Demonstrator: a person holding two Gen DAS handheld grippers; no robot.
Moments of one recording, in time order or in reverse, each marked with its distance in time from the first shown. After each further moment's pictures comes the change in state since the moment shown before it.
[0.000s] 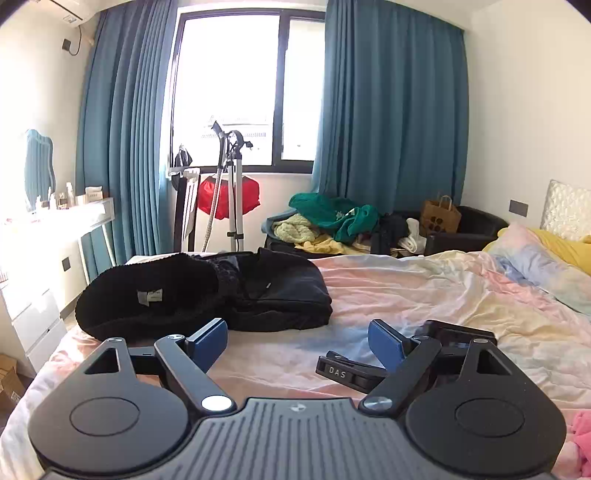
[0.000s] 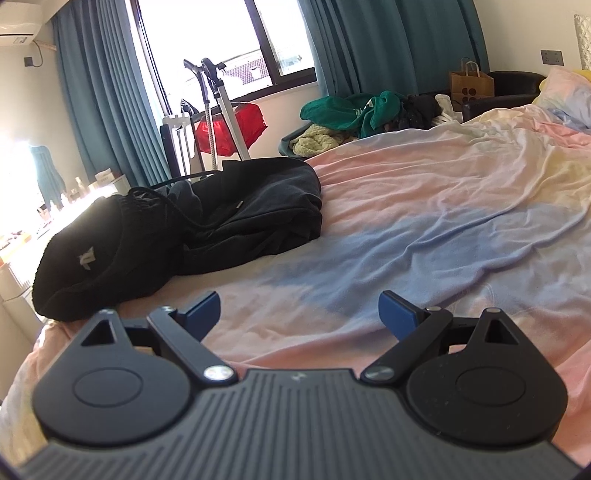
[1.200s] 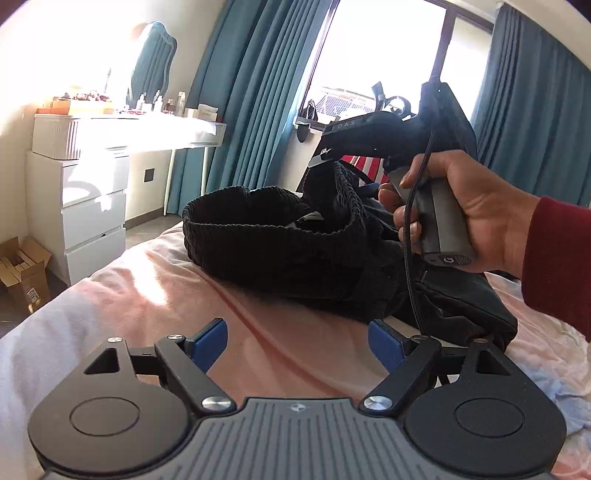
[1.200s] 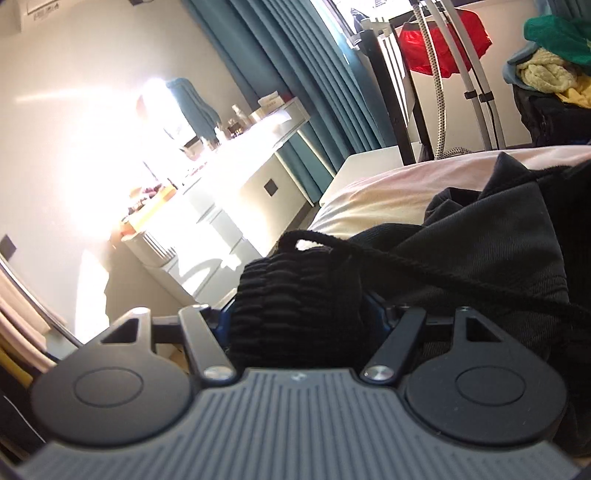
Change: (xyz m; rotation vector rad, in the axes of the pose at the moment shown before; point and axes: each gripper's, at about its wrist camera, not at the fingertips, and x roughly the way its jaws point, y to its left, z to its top) left arm 0.126 0.240 -0.075 -0.348 0.054 0.228; right arm 0.268 0.308 0.126 -0.185 0.306 0.545
